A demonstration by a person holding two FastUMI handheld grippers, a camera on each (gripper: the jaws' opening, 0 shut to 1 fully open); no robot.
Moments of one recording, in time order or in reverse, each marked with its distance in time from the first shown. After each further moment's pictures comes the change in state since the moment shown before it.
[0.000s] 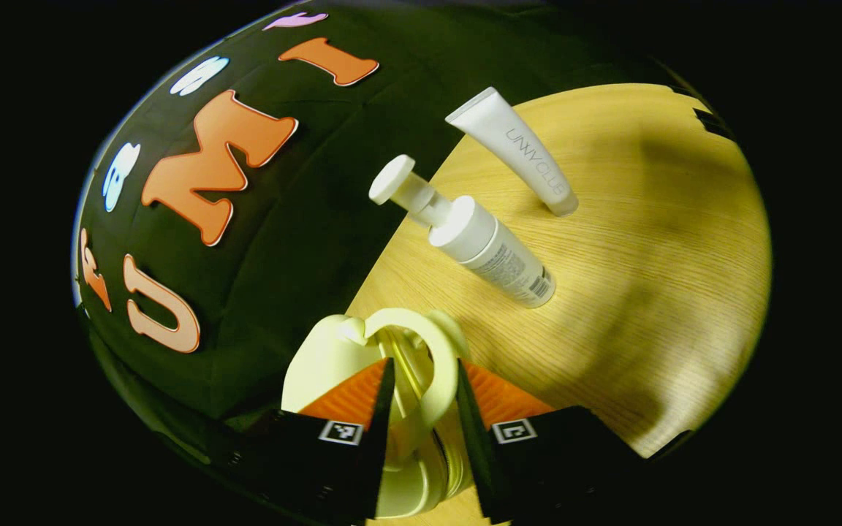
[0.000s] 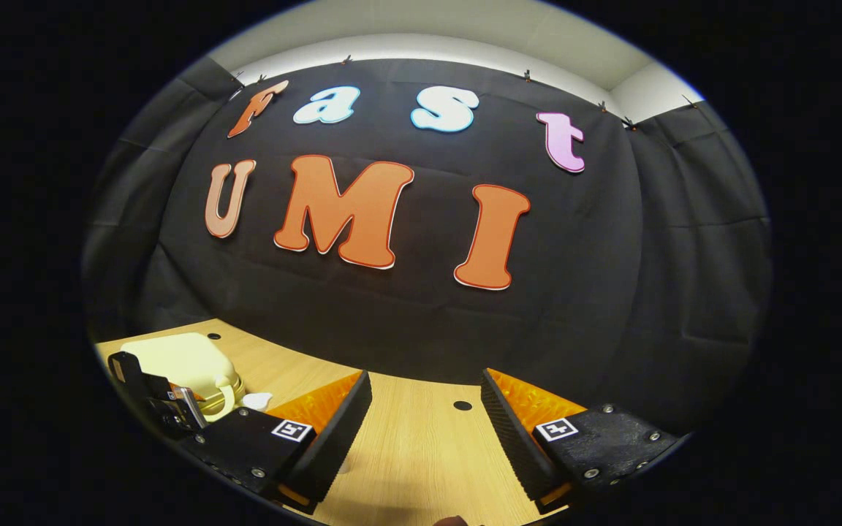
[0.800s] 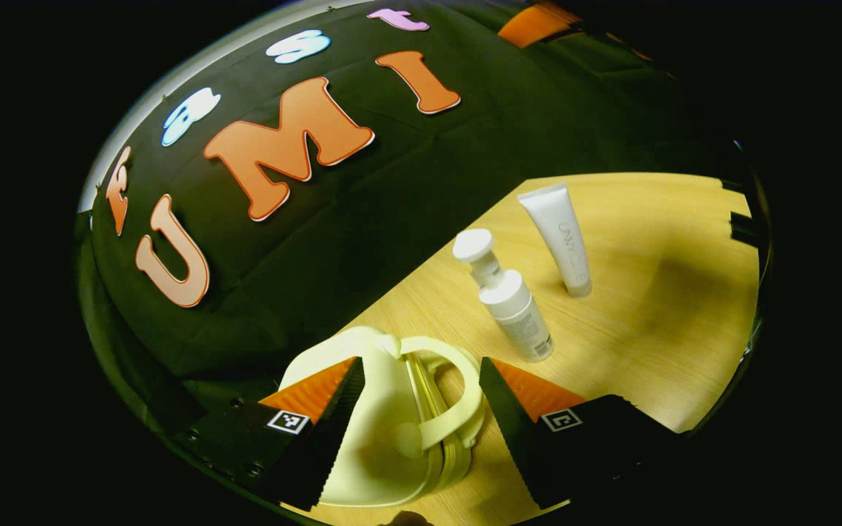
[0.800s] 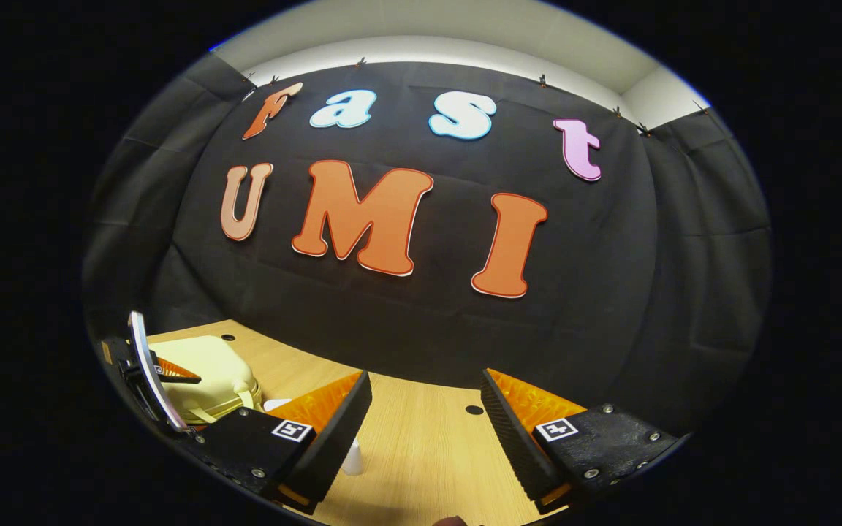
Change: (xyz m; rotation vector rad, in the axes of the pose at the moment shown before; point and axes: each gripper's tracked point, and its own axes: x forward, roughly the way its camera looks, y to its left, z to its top) left arm -0.038 0.040 0.015 -0.322 -0.112 0.031; right arm -0.005 0.019 0.011 -0.003 0.000 0.055
